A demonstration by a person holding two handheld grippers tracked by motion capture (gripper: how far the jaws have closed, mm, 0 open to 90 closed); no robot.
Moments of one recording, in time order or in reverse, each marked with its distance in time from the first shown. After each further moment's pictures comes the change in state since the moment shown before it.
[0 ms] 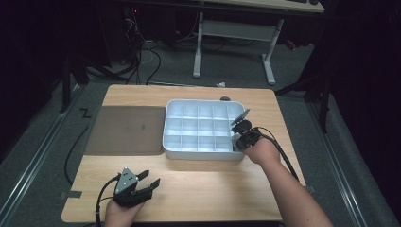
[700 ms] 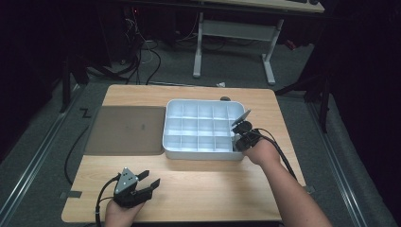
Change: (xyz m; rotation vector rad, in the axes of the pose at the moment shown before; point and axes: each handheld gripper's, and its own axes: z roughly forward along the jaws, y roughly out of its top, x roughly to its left) left arm 0.000 0.000 0.000 -0.005 -0.001 -0.006; right arm -0.002 -0.002 0.007 -0.001 0.028 0.022
